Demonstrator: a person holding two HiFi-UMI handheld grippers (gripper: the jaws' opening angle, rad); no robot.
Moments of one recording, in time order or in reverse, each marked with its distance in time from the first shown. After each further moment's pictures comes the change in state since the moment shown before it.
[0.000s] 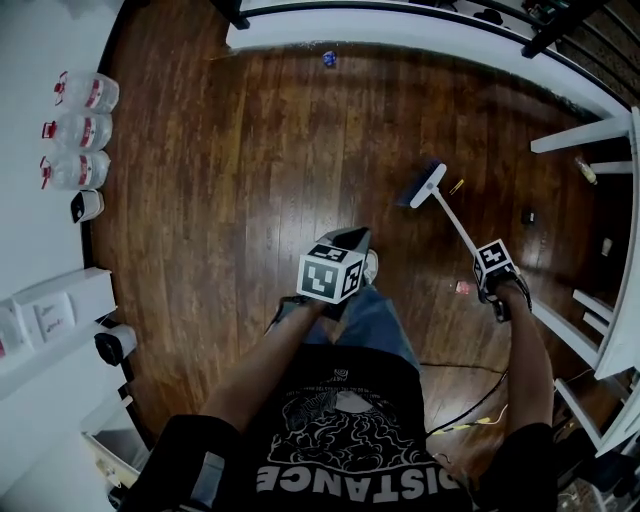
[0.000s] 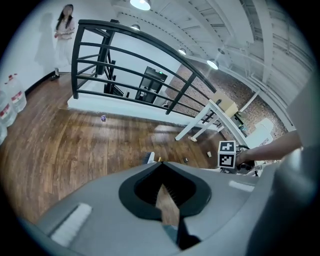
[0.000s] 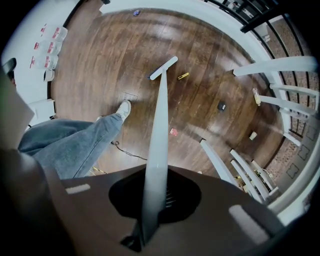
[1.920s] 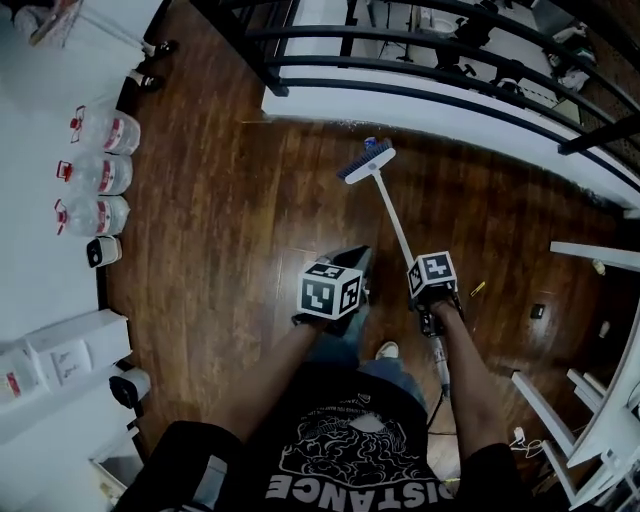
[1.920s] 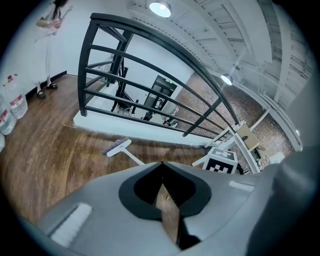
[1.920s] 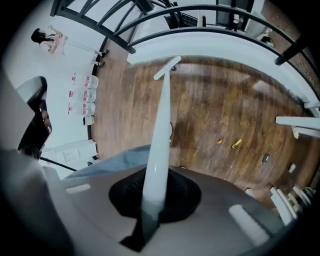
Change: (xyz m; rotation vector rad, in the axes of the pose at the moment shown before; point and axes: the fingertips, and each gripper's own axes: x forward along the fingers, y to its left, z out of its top) left arm 0.016 0.221 0.280 -0.091 -0.087 0.028; right arm -0.253 0.253 0.373 -0.009 -0.306 0.389
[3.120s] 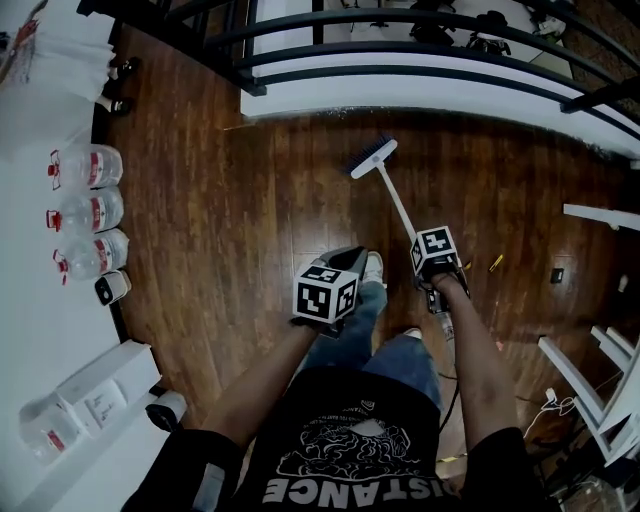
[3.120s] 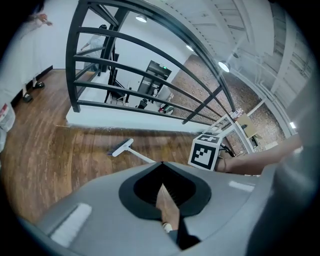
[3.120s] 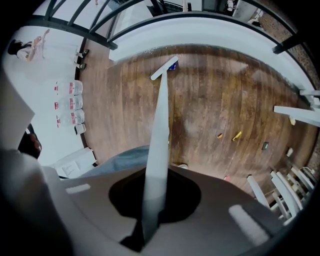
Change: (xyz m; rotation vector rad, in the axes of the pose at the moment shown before) left arm 0.032 0.071 0.017 0.071 0.173 -0.052; right arm 0.034 0.003 0.073 0.155 0.102 -0.032
